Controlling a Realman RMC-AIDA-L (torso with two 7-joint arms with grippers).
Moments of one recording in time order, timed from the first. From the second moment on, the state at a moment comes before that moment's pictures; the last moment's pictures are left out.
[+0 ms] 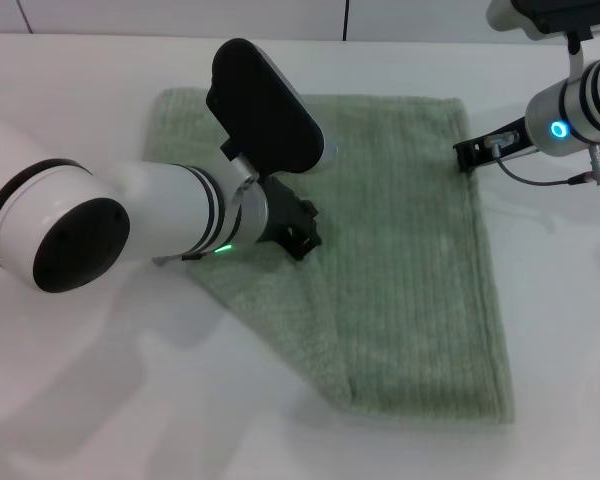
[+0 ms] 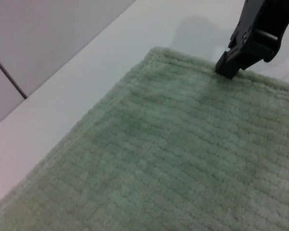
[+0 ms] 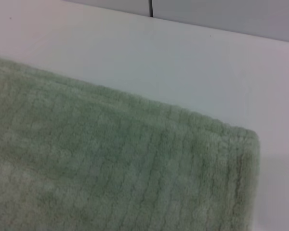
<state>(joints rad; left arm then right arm) -0.47 -2.07 -1.11 -1.28 2.74 -0.72 0.35 0.88 2.06 1.84 0.66 -2.65 0.89 -0.31</state>
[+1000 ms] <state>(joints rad) -0.36 -2.07 -1.10 -1.67 2.89 -0.95 0.26 0.88 2.06 1.84 0.66 -2.65 0.89 -0.31</state>
